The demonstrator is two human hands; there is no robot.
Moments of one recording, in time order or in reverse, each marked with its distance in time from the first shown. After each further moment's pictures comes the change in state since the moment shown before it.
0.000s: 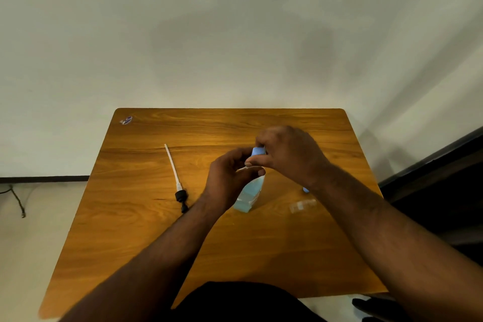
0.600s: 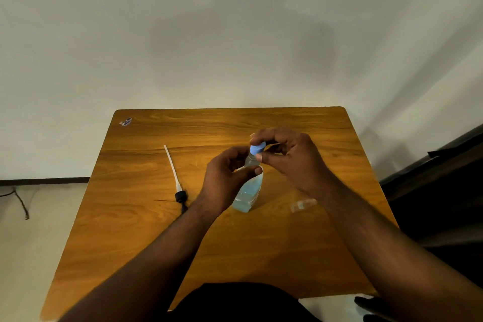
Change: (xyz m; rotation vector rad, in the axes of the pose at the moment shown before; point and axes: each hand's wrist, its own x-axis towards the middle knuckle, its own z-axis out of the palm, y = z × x) left_hand 0.000 0.005 0.001 -0.038 0.028 -0.052; right_hand -0.022 0.007 0.013 0.828 0.236 0.102
